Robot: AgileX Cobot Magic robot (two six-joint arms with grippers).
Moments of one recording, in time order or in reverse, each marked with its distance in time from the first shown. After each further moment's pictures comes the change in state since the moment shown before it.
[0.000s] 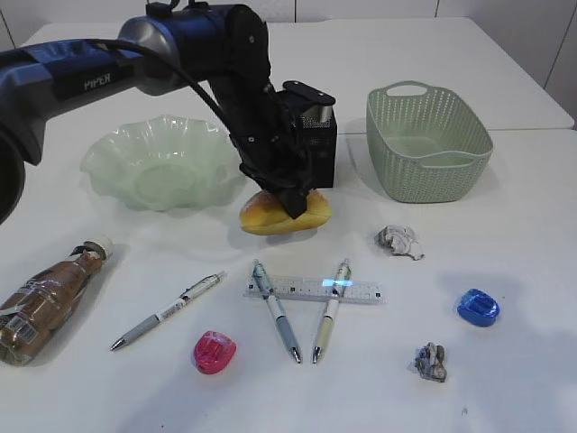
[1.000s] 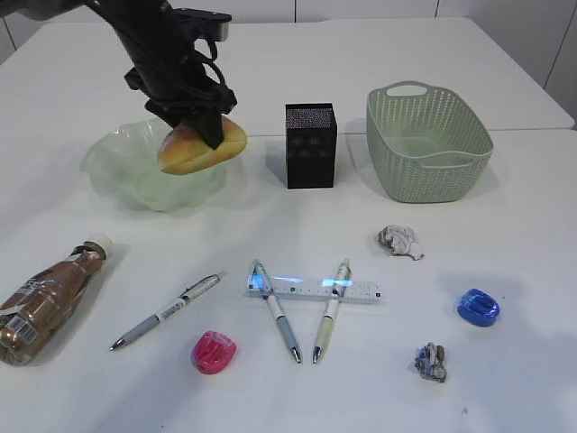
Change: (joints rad) left arm 0.188 -0.133 -0.010 0.061 0.074 -0.215; right arm 0.000 0.000 0.000 0.000 0.009 0.000
